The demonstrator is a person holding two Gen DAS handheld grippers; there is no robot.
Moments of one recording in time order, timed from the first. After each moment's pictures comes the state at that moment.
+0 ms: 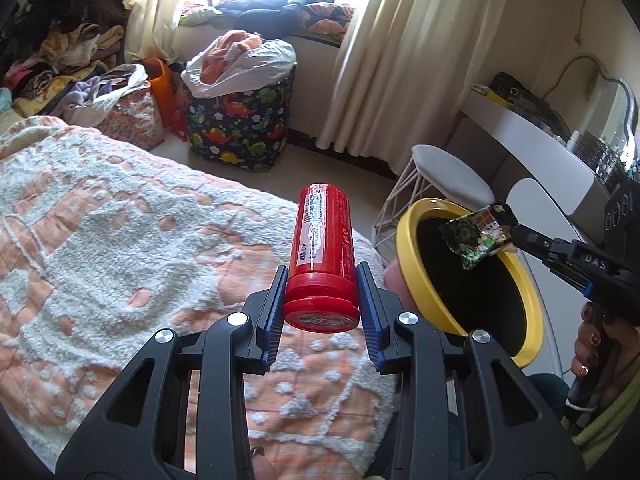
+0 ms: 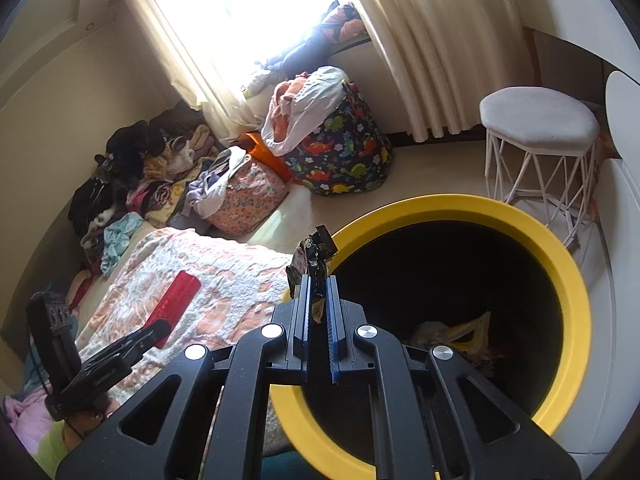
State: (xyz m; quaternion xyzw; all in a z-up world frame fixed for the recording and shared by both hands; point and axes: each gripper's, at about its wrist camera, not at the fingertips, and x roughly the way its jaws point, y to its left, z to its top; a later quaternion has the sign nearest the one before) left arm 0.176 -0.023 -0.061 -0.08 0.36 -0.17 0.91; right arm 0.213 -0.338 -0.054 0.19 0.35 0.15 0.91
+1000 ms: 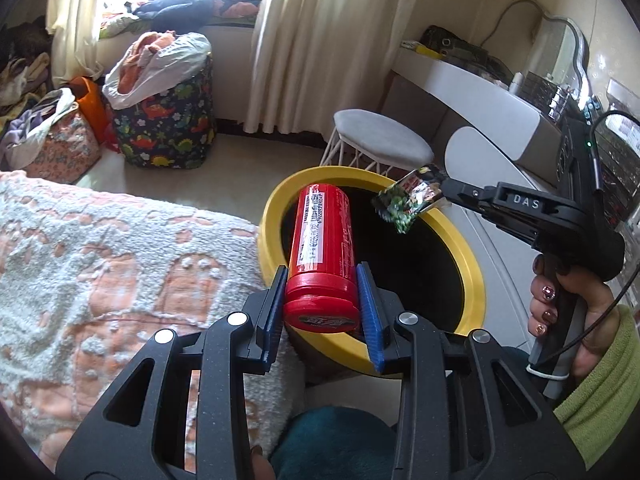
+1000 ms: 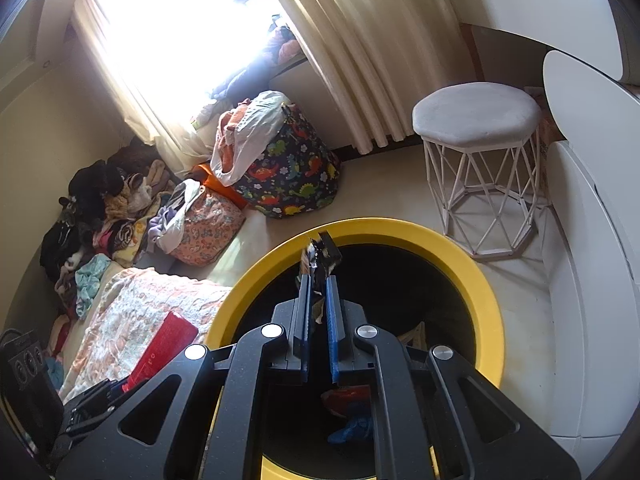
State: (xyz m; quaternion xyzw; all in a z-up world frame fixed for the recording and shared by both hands) left arm 0.172 -0.128 -0.059 -0.02 0.37 -0.27 0.89; right arm 0.208 -0.400 -0.061 0.23 0.34 0.06 0.91
